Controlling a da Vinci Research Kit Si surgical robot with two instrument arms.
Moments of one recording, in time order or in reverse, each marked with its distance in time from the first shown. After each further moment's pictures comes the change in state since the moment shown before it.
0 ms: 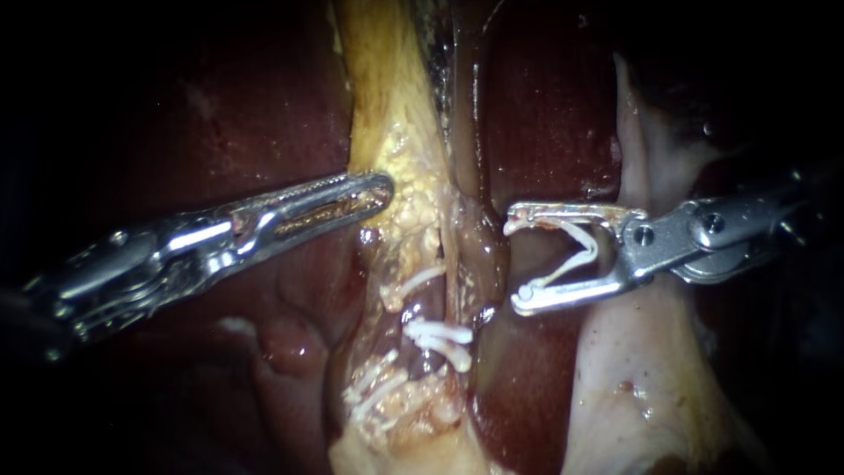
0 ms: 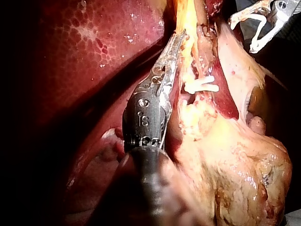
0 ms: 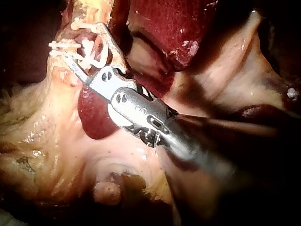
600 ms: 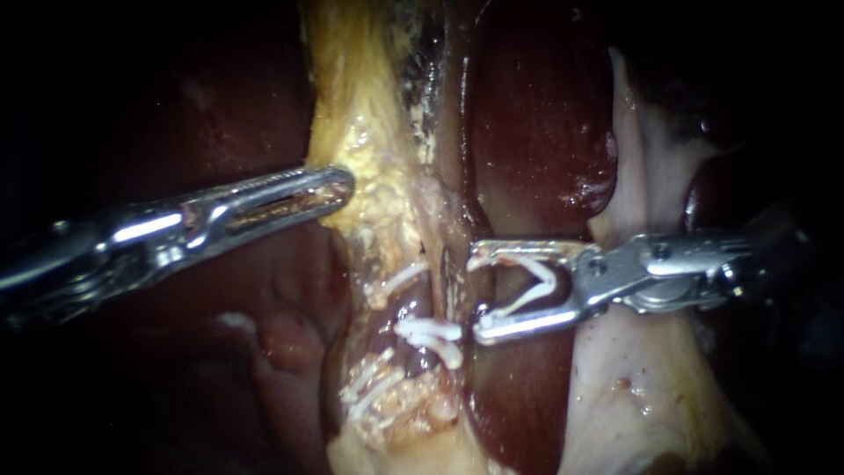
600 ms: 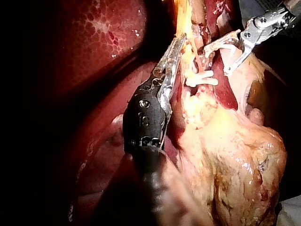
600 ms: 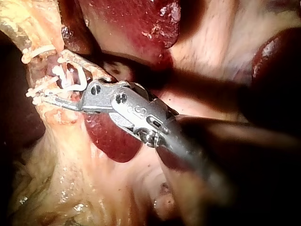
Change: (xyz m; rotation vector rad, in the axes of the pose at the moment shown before) right arm -0.009 0.000 0.009 0.039 -0.010 0.313; left arm -0.004 -0.001 -0.009 -0.018 -0.039 -0.025
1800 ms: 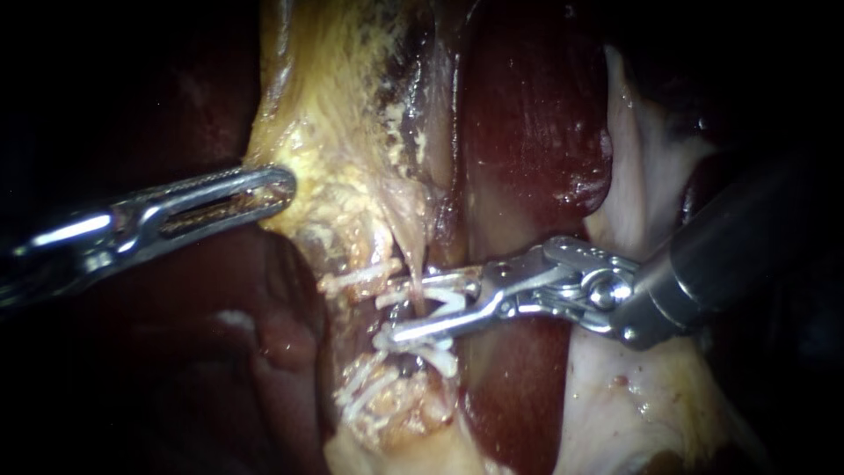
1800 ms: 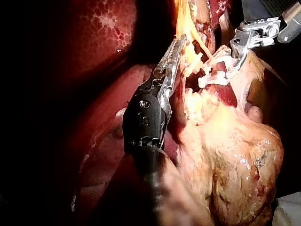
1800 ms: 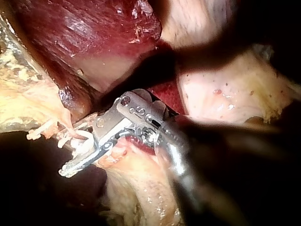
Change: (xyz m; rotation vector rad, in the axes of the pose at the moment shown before) right arm 0.002 0.000 0.004 0.329 0.103 0.462; left arm -0.001 0.000 -0.002 0.000 -0.025 -0.008
